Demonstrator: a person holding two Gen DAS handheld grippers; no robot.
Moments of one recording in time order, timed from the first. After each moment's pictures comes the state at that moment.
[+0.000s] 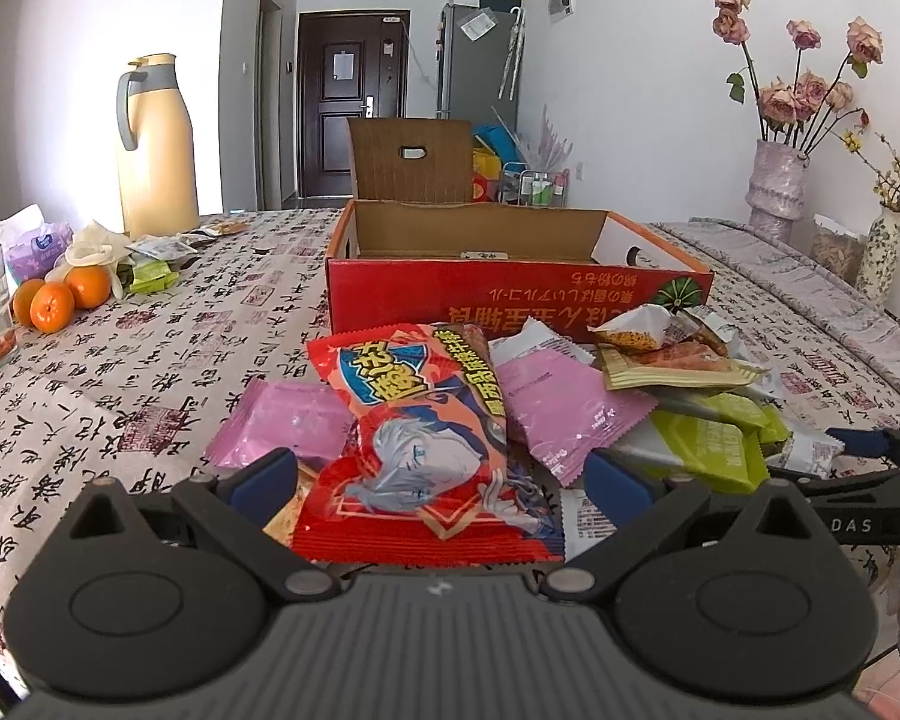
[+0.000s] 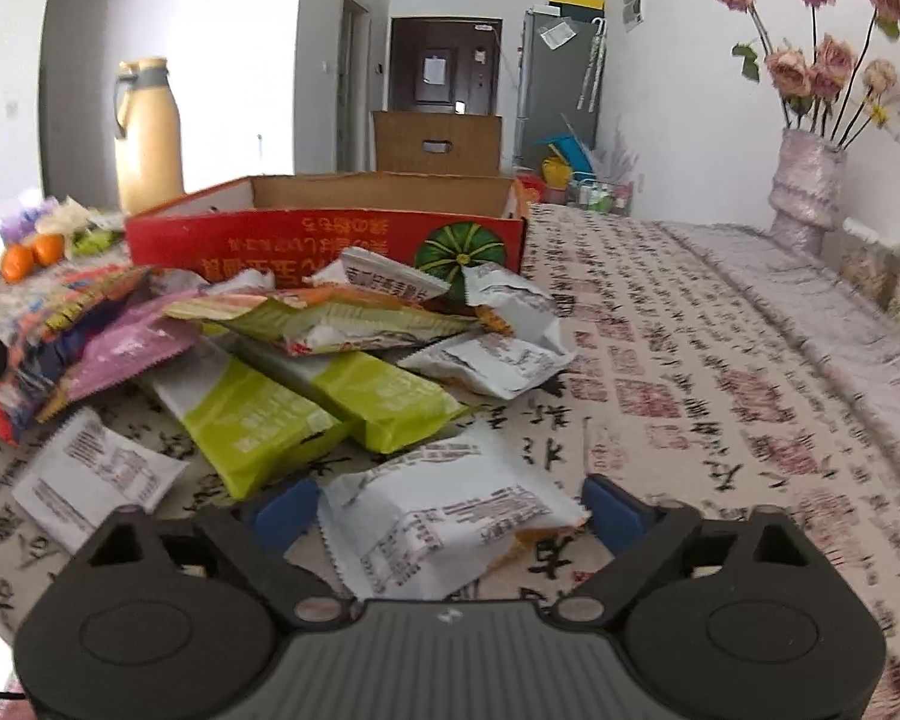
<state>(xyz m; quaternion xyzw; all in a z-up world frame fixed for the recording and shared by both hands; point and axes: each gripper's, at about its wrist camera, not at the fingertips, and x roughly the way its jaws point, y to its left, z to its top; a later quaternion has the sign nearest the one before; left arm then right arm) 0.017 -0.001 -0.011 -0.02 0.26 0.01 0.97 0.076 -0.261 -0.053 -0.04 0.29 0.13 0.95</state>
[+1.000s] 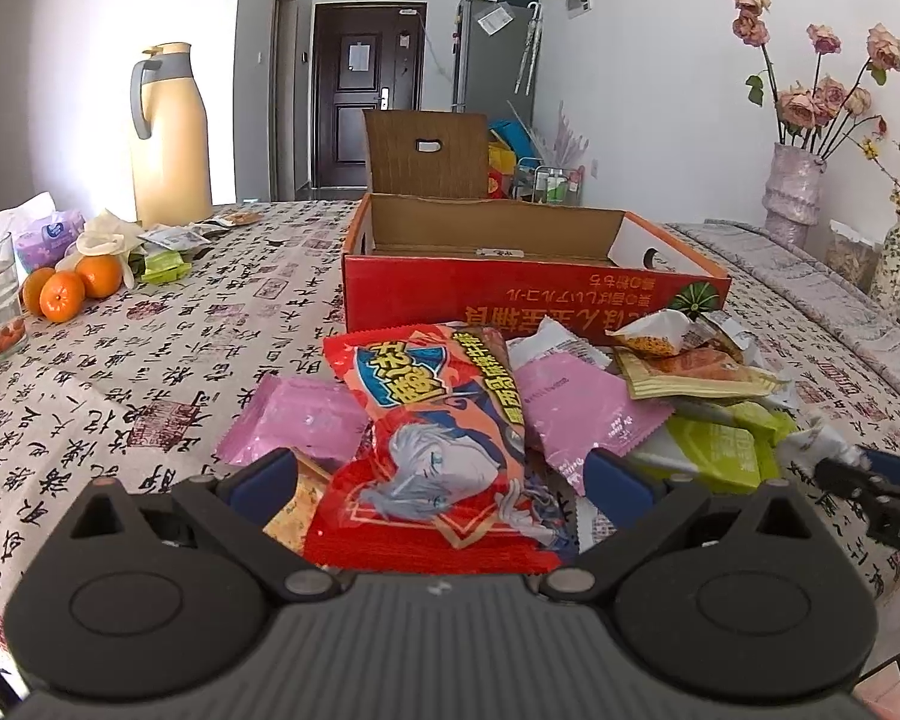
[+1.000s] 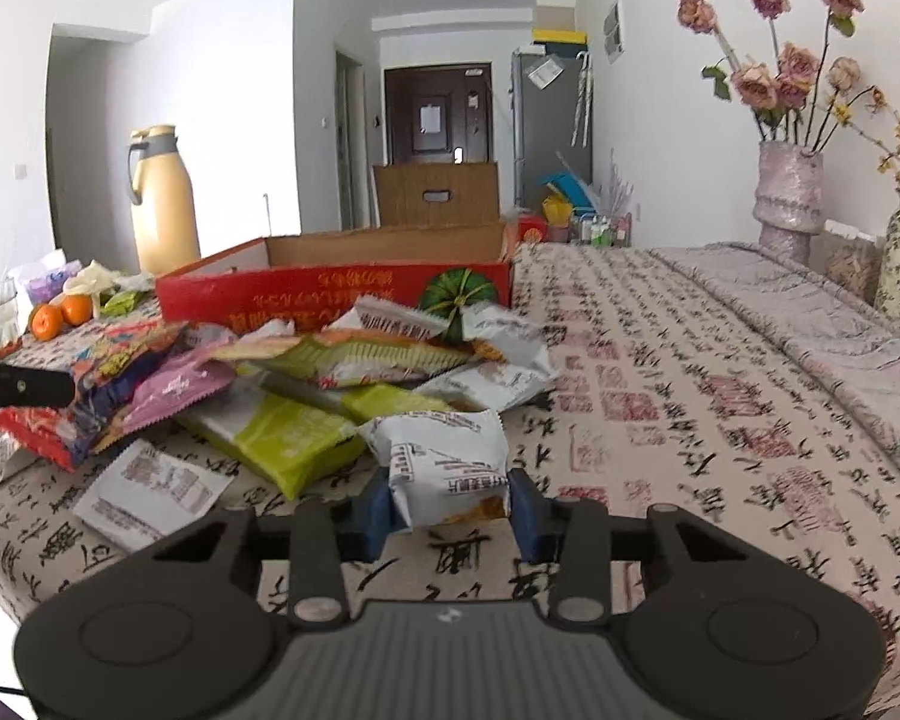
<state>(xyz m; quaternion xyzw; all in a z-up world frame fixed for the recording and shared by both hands) 0.023 0.003 -0.008 -0.03 0.27 0.03 0.96 0.039 -0.278 -0.043 -0.01 0.24 0.13 0.96</state>
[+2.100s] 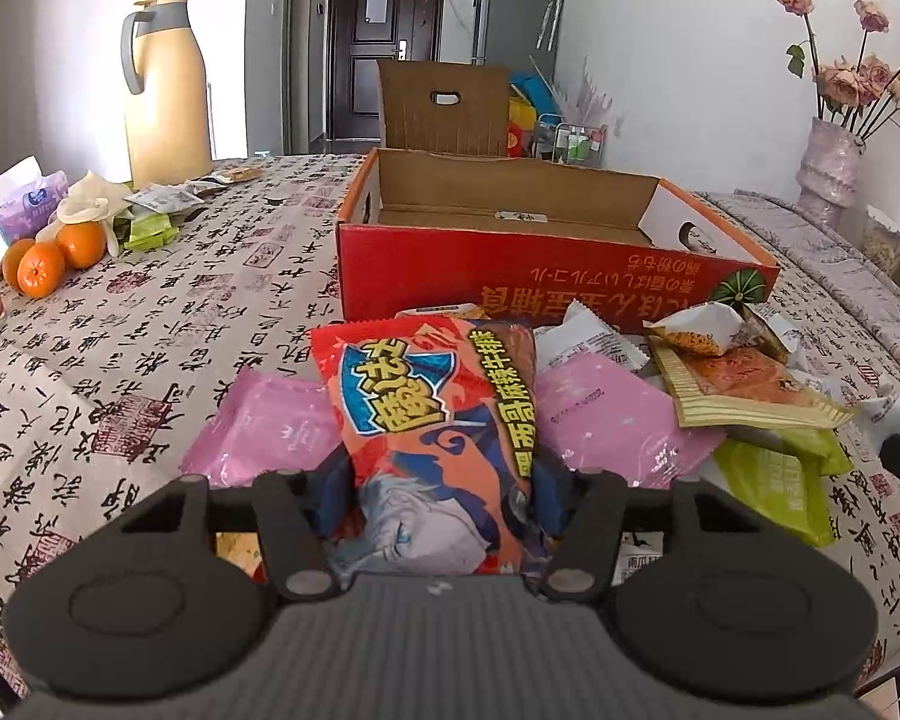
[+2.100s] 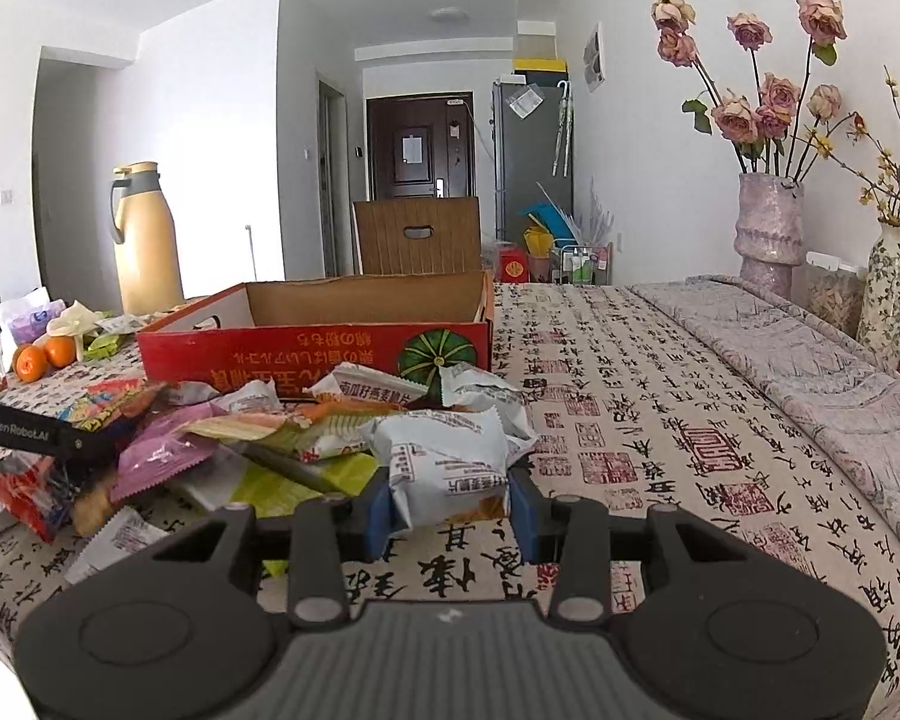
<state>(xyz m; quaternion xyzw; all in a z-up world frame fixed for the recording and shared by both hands) 0.070 0.006 -0.014 -0.04 0.32 0.04 0.95 0.050 -0.277 -0.024 0.00 0.21 0.12 0.97</state>
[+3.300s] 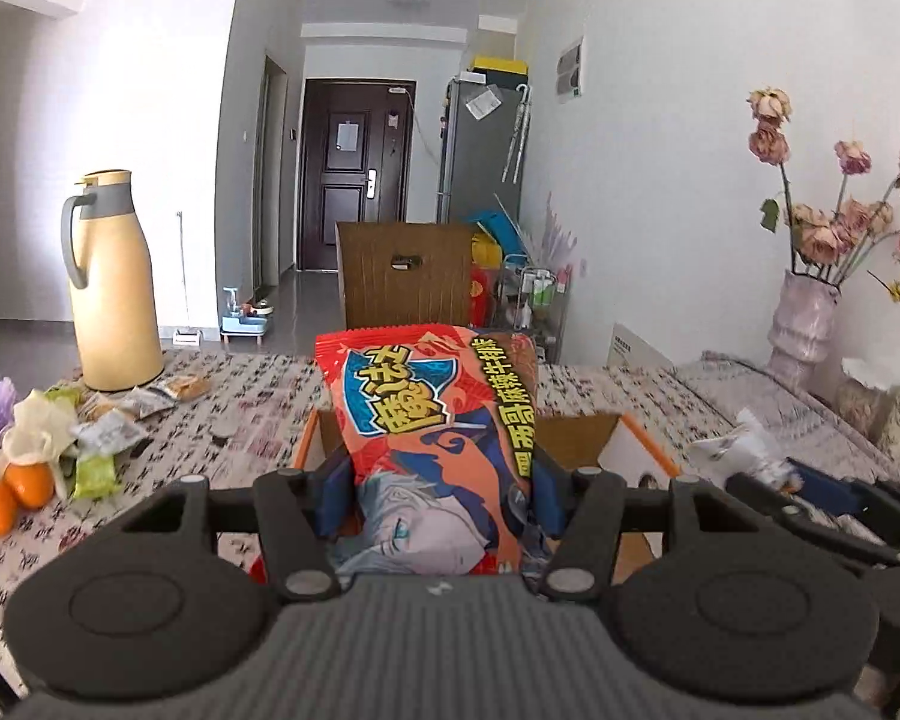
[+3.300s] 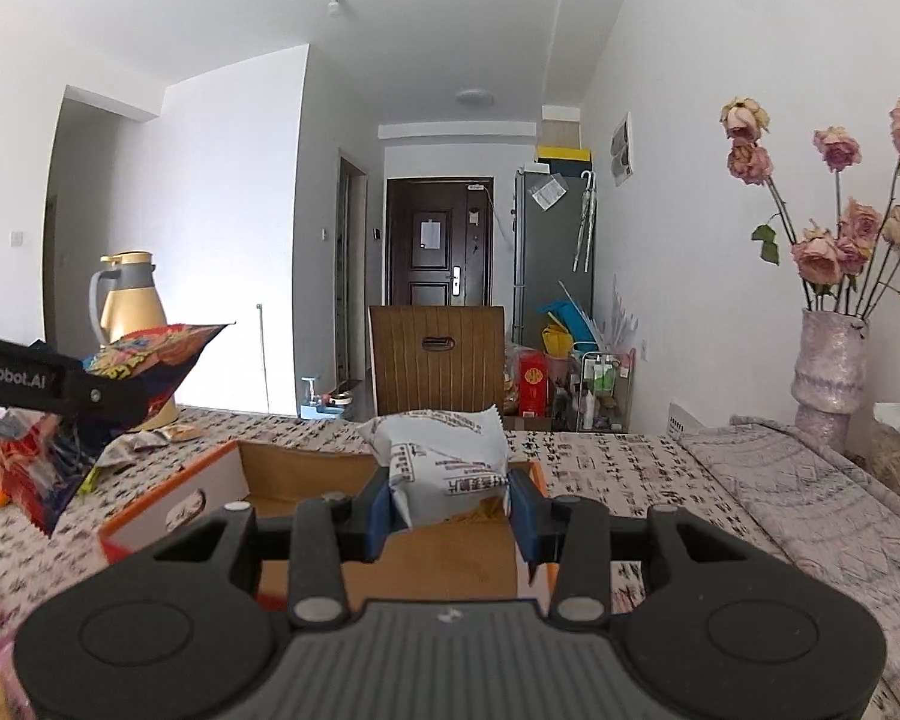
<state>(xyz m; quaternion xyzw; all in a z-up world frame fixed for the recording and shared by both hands) 0.166 -0.009 0.101 -0.04 0.19 0.02 0.98 0.181 -0.216 0.057 -0.01 0.12 0.13 0.98</state>
